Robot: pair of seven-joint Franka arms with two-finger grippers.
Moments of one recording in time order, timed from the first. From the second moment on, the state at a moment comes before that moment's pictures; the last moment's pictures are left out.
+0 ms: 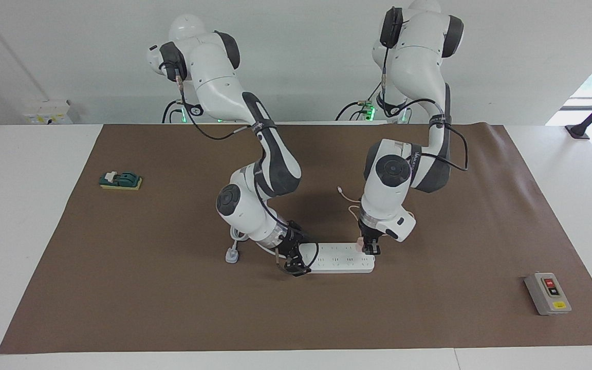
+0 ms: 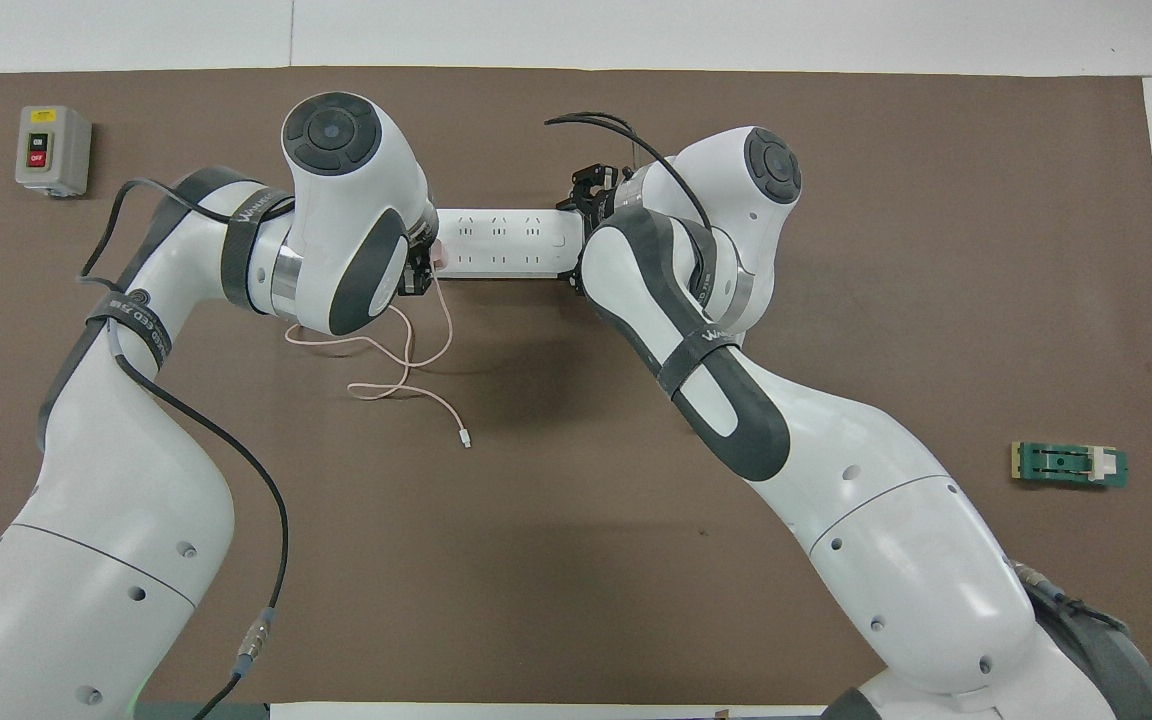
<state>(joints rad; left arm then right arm) -0.43 0.59 0.01 -1.48 0.03 2.09 -1.95 0.49 0.83 -0.10 -1.29 0.76 2.29 1.51</state>
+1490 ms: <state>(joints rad) -0.39 0.46 0.02 -1.51 0.03 1.99 -1.46 0.48 0.80 -0.11 -1.28 0.73 2.27 1.49</state>
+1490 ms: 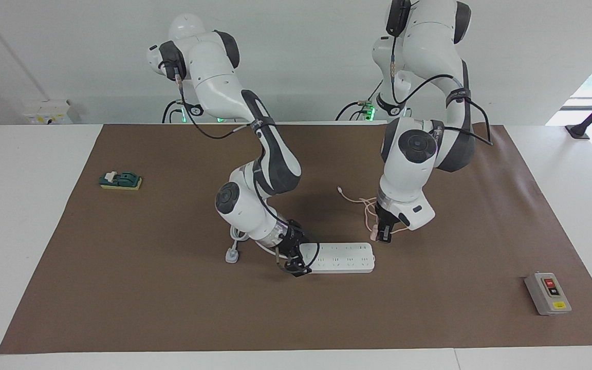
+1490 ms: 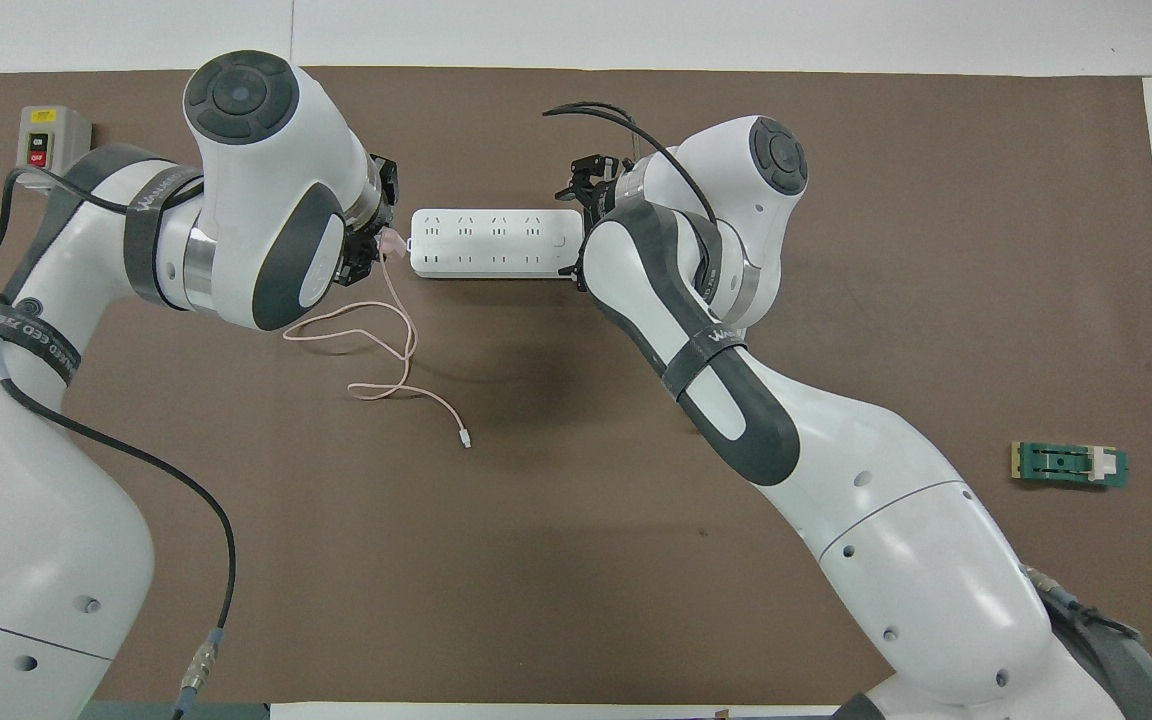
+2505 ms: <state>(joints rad) -0.18 -0.05 0.03 -2.13 0.03 1.97 -0.35 0.13 0.25 -0.12 -1.36 0.17 1.52 0.45</state>
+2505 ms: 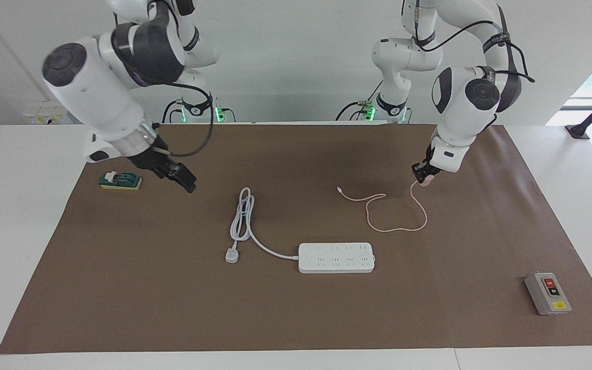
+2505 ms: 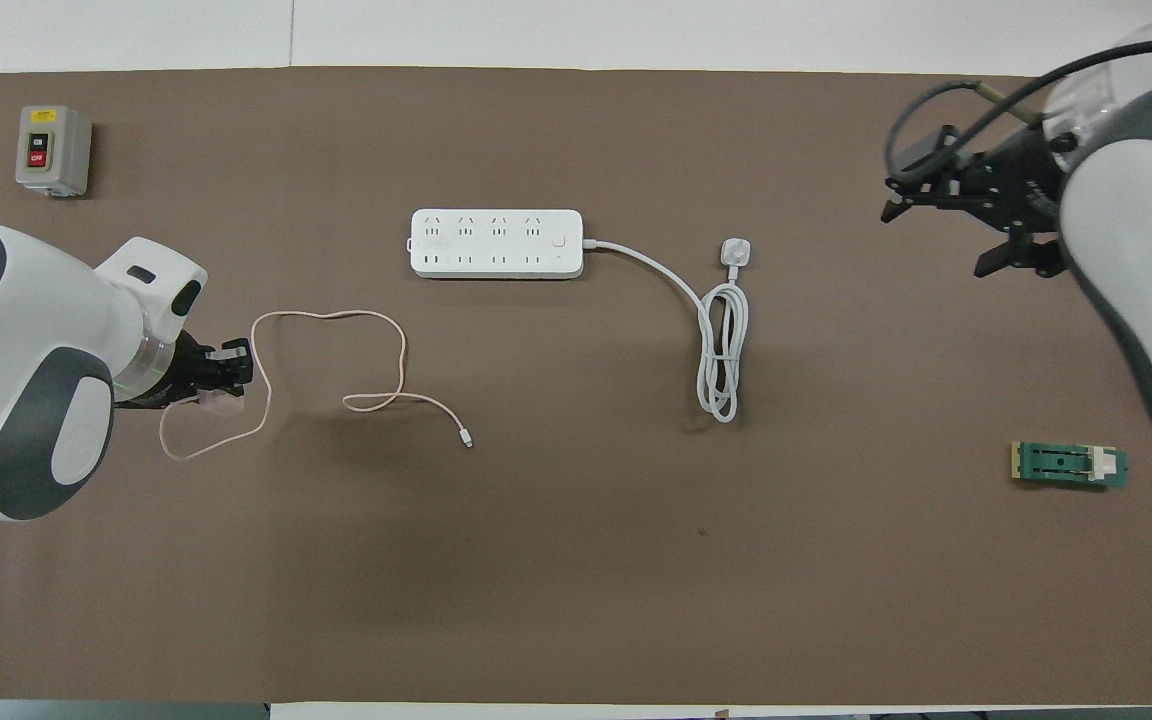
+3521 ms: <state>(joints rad) -0.08 -0.06 0.03 -2.28 0.03 2.14 -0.19 0.16 0.06 -0.14 -1.43 -0.01 1.34 0.05</state>
